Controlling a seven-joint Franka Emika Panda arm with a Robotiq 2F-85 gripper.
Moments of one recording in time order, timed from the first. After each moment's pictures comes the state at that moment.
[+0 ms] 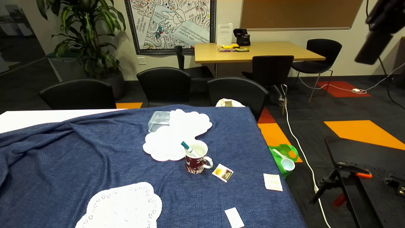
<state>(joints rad) 0.08 -0.64 0.15 -2.49 0.11 1.97 0.18</state>
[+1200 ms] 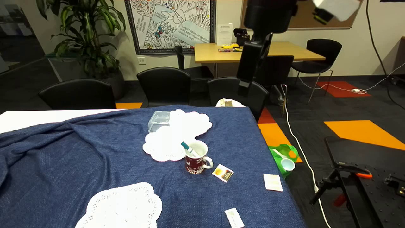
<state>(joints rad) -0.03 -0.15 0.05 -2.26 -0.06 2.23 0.18</state>
